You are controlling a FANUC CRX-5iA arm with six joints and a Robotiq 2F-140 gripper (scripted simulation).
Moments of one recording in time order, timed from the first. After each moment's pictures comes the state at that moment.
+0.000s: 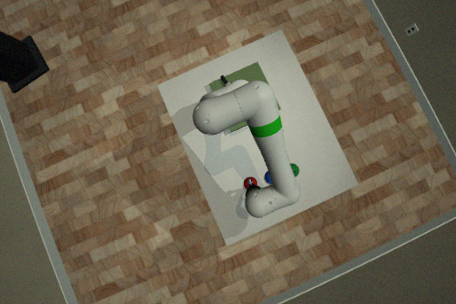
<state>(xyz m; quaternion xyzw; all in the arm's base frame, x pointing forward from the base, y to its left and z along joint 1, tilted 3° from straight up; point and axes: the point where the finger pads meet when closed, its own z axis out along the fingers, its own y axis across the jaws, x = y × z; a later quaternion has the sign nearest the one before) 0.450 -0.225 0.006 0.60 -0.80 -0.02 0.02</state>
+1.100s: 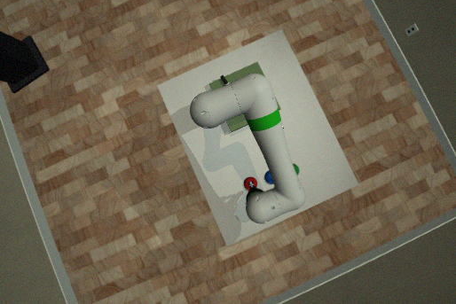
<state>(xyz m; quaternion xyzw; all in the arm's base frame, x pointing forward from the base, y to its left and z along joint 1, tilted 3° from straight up) 0.453 -0.225 0.068 0.60 -0.80 -0.02 0.02</state>
